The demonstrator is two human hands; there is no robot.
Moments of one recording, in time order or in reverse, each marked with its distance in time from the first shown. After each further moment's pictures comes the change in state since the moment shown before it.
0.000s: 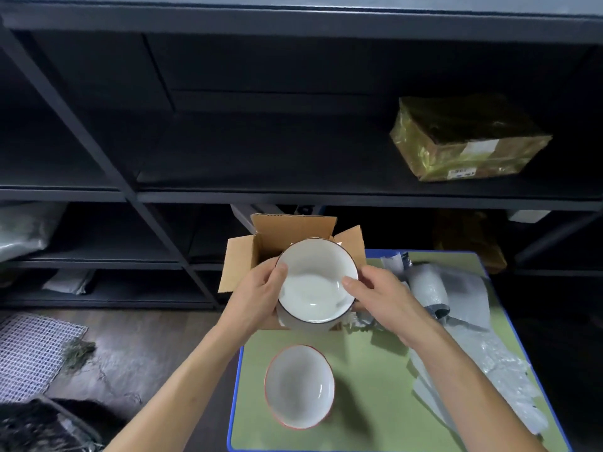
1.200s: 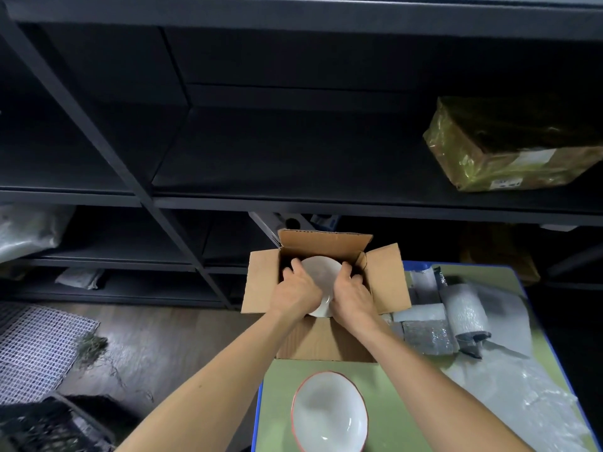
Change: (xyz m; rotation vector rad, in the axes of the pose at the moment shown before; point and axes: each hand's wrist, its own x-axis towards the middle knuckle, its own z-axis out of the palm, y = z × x) left_hand 0.110 -0.029 0.017 0.667 -0.035 -0.295; right_hand 0.121 0.000 0.103 -0.717 0.090 0.136
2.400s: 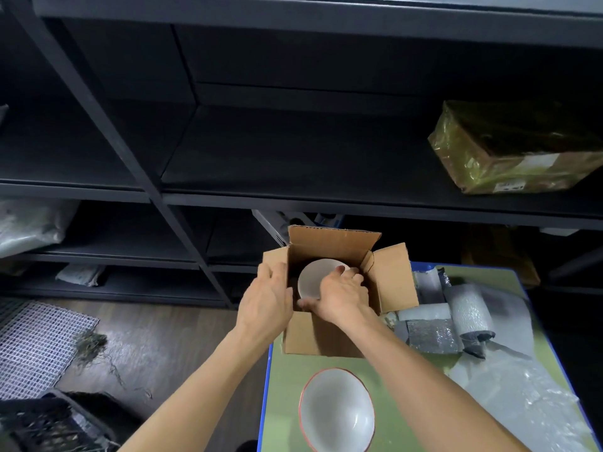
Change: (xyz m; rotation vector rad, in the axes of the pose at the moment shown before) left_hand -0.031 -0.071 -0.019 0.173 0.349 0.269; right_hand -0.003 -0.040 0.002 -0.255 -0.103 0.080
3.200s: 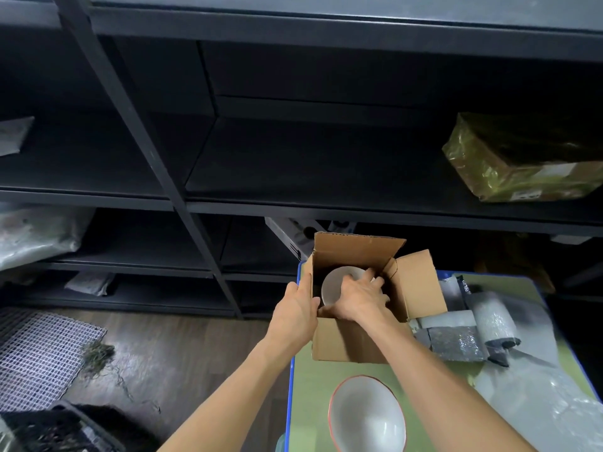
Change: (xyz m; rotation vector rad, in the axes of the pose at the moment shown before) left_hand 0.000 -0.011 0.010 -0.256 -0.125 -0.037; right_hand 0.016 -0.016 0.008 0.027 -0.035 0.049
